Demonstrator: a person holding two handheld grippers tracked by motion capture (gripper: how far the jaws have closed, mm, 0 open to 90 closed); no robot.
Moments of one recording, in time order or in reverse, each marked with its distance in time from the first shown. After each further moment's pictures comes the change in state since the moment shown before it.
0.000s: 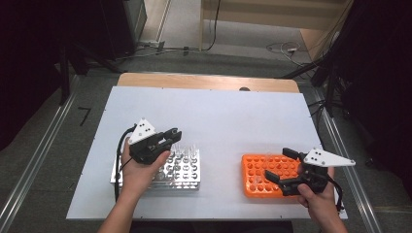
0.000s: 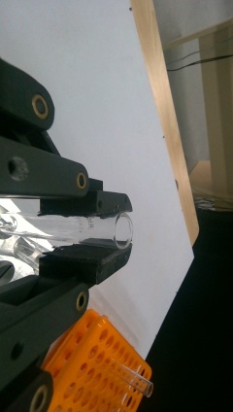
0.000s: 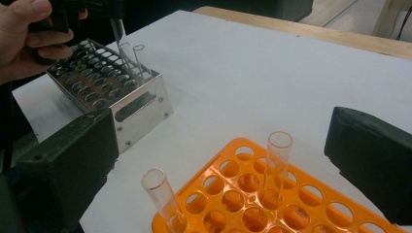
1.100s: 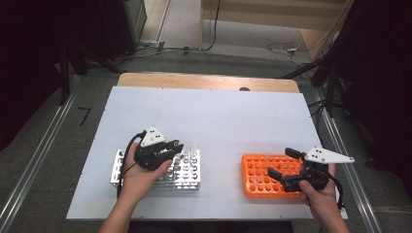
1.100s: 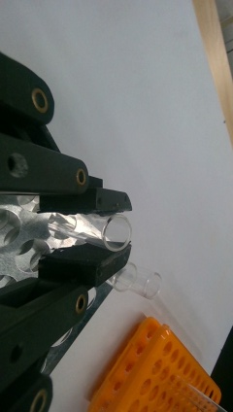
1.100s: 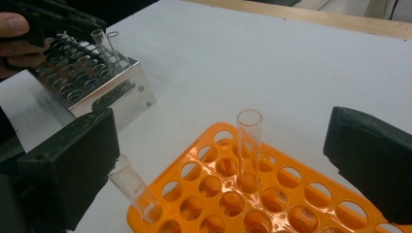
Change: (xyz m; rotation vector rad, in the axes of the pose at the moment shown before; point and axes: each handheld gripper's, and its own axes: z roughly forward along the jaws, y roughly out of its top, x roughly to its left) left arm -0.003 -0.015 0.010 0.207 -0.008 0.017; right arm -0.017 -0.010 0.004 0.037 -0.028 0.035
